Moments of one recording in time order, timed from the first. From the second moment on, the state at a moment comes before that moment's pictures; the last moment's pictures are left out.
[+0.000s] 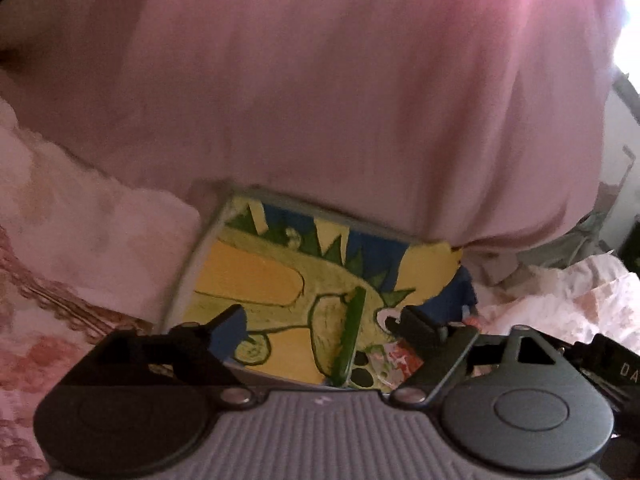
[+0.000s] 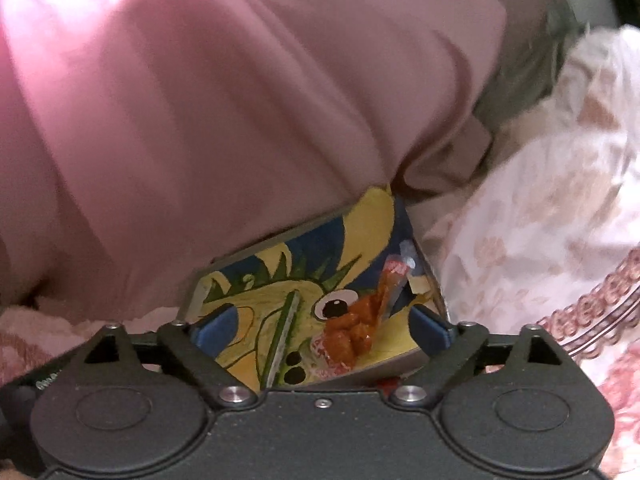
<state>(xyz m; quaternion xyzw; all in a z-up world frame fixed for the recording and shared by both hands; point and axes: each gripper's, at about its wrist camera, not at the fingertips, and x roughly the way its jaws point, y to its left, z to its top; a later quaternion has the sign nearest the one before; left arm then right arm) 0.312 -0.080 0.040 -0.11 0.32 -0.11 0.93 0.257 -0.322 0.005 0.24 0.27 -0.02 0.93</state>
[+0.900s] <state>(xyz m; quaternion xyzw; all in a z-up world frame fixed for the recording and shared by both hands) 0.100 -0.026 0.077 -0.04 0.24 -0.08 0.97 0.063 -0.255 0.049 0.09 0.22 0.00 0.97</state>
